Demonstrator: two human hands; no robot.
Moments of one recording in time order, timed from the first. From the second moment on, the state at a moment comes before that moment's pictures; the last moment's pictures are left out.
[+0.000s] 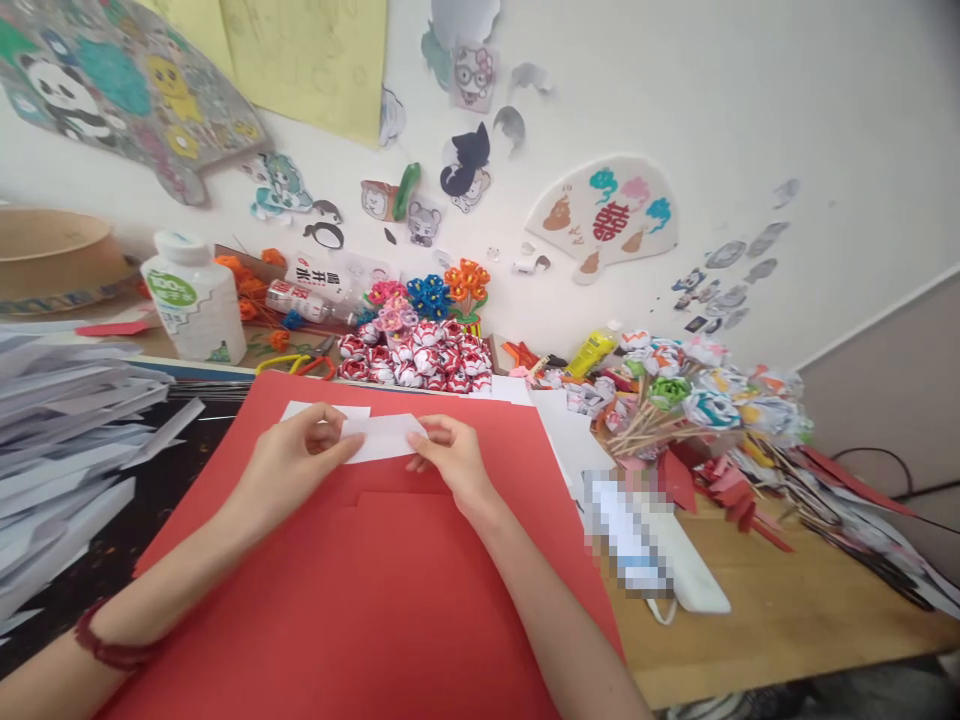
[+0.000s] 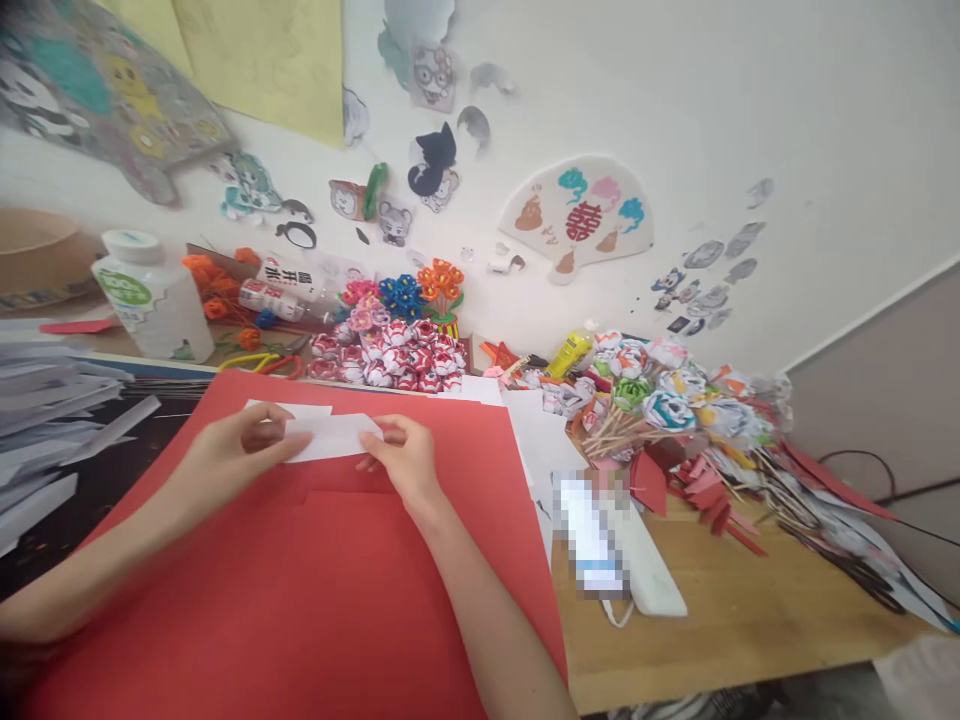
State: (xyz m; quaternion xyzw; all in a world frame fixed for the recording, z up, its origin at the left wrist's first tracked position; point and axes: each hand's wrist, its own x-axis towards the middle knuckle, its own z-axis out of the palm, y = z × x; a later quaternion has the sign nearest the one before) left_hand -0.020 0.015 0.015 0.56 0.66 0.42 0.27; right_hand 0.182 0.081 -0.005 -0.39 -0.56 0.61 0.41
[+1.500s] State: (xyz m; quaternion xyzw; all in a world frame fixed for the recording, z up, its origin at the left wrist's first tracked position) left_hand 0.010 -0.001 0.027 0.61 0.62 0.41 0.27; right_hand 0.176 0.057 0.007 -0.43 -0.59 0.54 0.42
